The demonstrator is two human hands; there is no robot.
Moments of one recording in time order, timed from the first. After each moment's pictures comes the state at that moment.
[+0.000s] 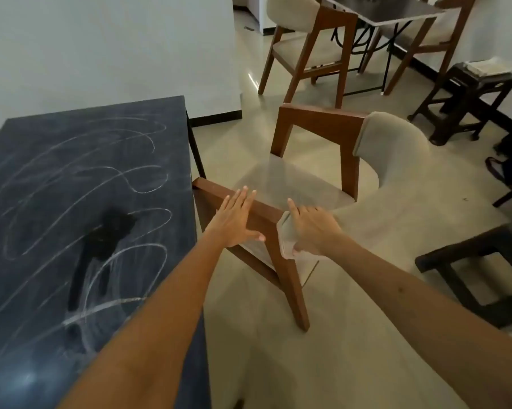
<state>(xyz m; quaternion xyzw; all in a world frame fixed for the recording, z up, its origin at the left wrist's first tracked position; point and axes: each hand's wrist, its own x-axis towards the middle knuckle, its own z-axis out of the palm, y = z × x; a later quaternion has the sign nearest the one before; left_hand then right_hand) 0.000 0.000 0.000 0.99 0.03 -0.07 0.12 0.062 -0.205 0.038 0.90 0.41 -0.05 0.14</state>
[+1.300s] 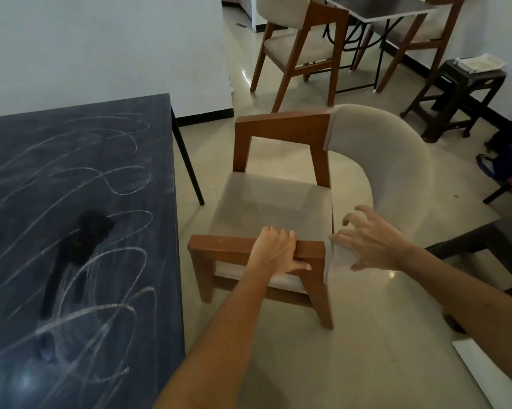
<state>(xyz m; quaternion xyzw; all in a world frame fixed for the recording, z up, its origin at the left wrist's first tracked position) 0.015 -0.132 -0.017 0.99 -0.09 -0.02 -0.08 0.104 -0.340 0.047 0.79 0.55 0.00 0.26</state>
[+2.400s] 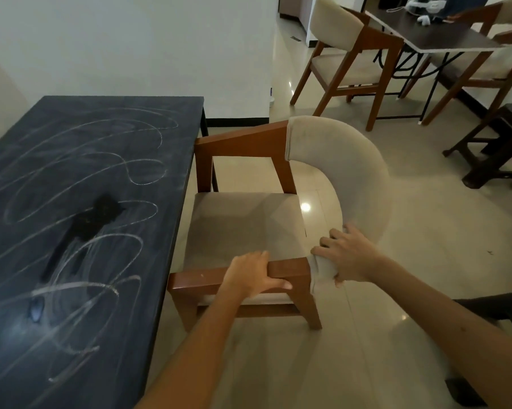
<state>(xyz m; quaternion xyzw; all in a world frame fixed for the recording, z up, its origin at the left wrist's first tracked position) 0.004 -0.130 -0.034 0.97 0.15 -0.09 0.18 0.162 -0.312 0.046 0.73 0.62 -0.05 0.28</state>
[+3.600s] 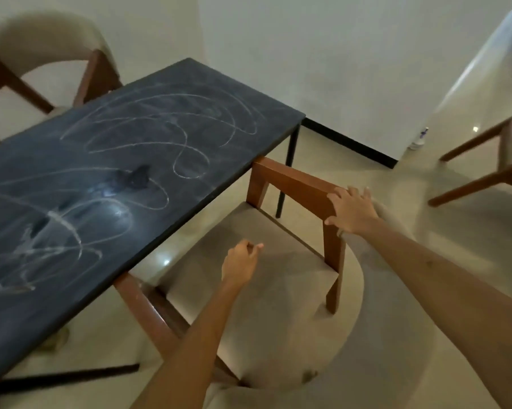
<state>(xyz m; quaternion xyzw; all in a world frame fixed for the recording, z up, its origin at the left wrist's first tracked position) 0.200 -0.062 -0.034 0.61 0.66 0.18 0.40 0.464 -0.020 0.046 0.71 0.69 -0.04 0.17</state>
